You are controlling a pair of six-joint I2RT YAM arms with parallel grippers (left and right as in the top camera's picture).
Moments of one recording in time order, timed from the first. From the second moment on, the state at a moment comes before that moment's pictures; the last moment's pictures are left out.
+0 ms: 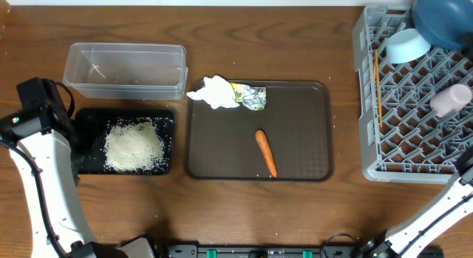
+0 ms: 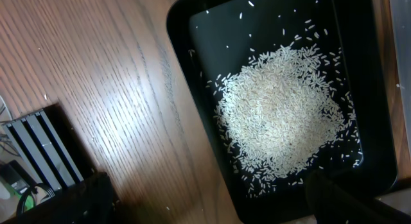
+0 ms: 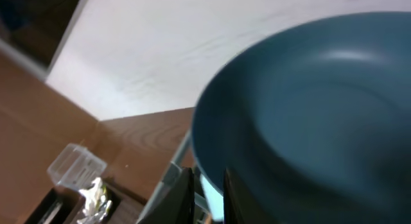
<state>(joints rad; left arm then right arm) 0.46 1.38 1.27 -1.30 -0.13 -0.75 -0.76 2.42 2.14 -0.55 -1.35 -0.12</state>
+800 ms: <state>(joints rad) 0.46 1.38 1.27 -1.30 -0.13 -0.75 -0.62 2.07 2.15 -0.83 -0.47 -0.14</state>
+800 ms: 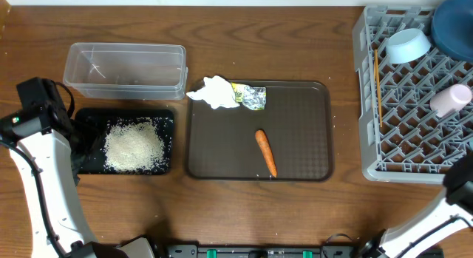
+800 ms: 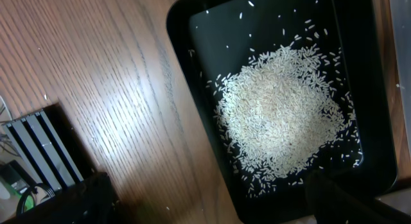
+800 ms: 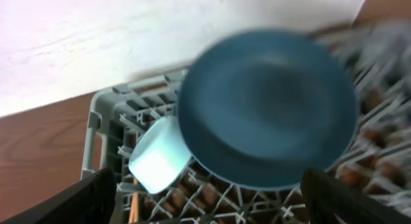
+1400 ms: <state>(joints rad) 0.46 1.38 1.27 -1.30 -0.13 -0.75 -0.38 2.25 2.15 -0.81 0.08 -0.26</state>
